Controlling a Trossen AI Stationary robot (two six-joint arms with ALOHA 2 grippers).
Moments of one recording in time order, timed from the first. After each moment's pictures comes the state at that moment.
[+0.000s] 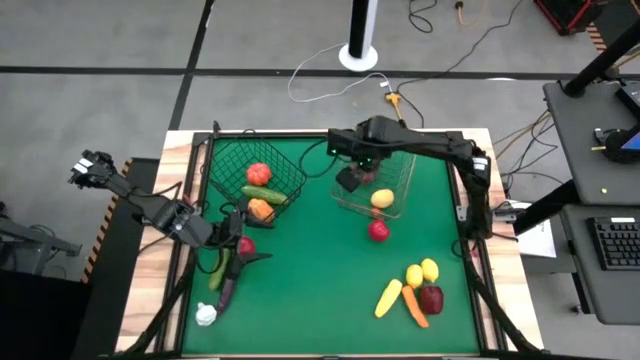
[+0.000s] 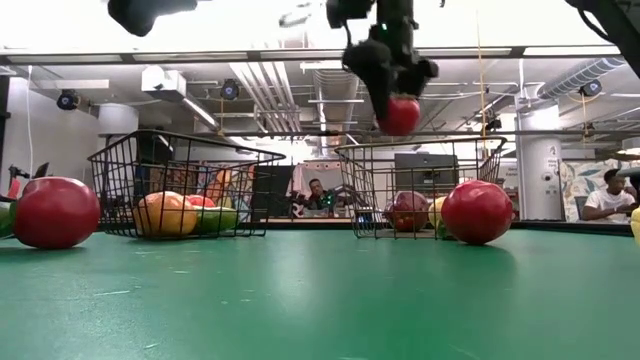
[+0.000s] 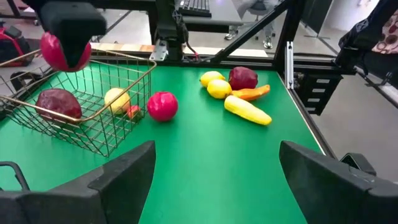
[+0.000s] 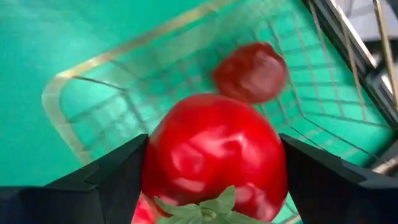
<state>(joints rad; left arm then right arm) -0.52 0.89 0.69 -0.16 -0.46 -0.26 -0.26 1.97 2.02 -1.52 0.20 0.51</state>
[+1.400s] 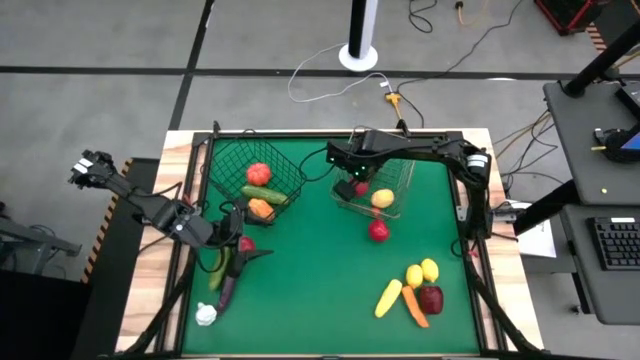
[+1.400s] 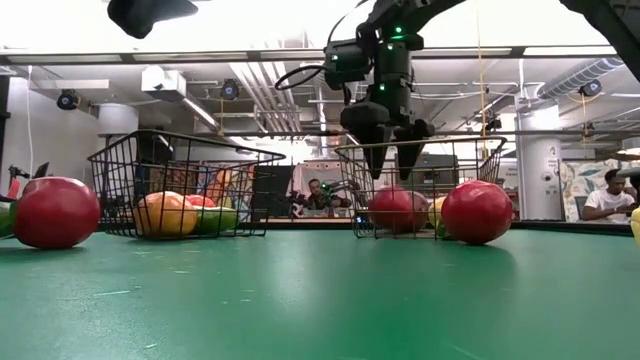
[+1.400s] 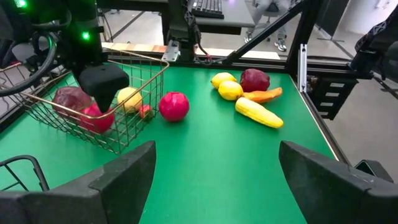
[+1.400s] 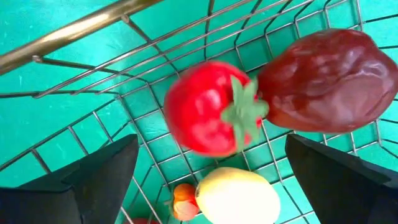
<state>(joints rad) -0.52 0.90 0.69 -0.17 -0.51 -0.27 -0.32 1.97 1.67 -1.17 0.08 0.42</state>
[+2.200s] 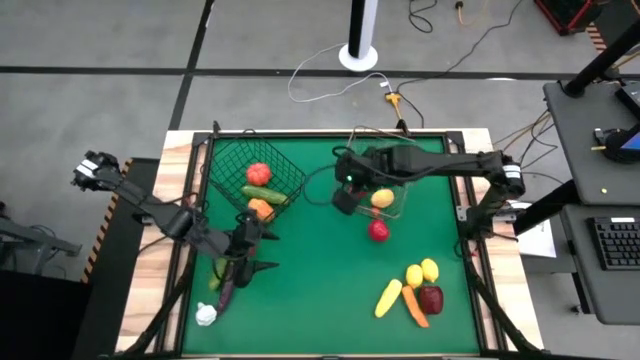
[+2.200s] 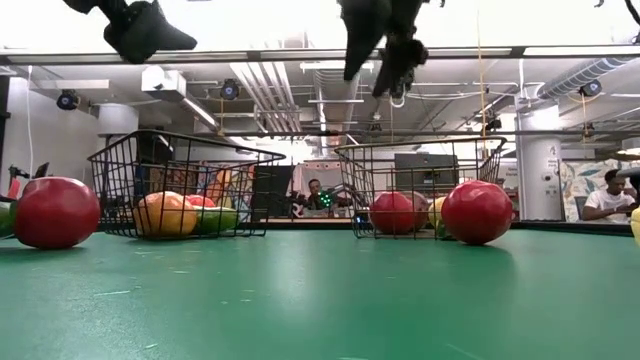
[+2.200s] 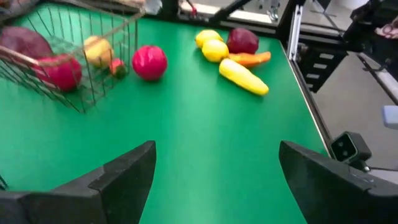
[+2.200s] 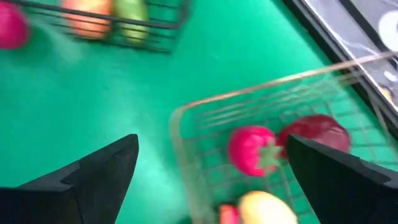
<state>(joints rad) -0.52 1.03 0.69 -0.18 -0.41 -0.42 -0.07 1.73 1.71 -1.05 0.27 0.45</state>
